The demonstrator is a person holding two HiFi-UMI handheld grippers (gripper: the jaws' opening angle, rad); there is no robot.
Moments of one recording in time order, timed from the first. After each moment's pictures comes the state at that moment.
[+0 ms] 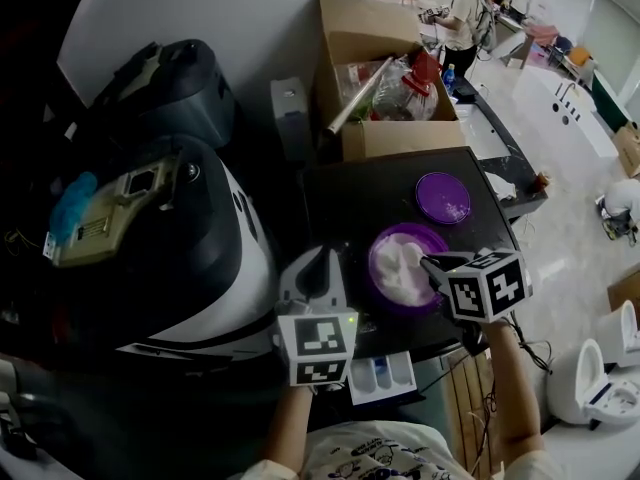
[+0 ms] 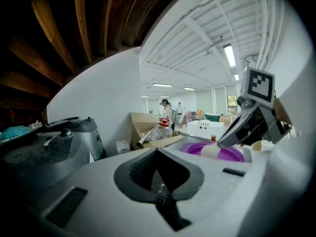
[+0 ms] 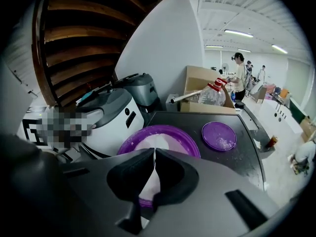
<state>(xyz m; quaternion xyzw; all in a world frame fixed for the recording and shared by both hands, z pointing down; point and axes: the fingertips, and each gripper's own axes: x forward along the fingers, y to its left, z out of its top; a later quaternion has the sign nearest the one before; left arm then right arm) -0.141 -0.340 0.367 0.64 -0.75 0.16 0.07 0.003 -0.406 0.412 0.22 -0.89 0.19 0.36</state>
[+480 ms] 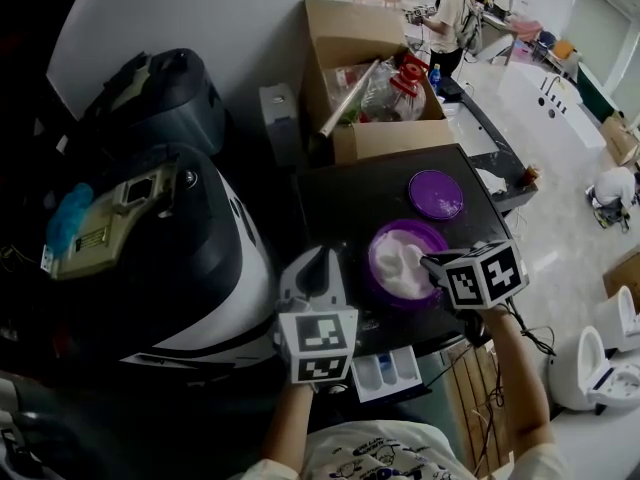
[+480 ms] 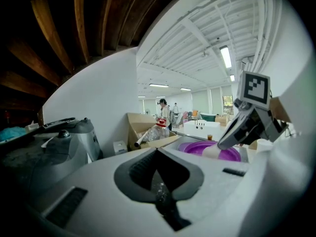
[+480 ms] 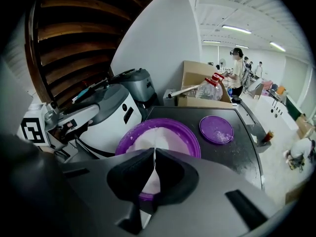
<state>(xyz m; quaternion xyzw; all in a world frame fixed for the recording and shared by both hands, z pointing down) -0.143 -0.334 0.365 0.66 -0.73 0.16 0.06 0.009 -0.400 0.421 0.23 -0.87 0.20 0.38</state>
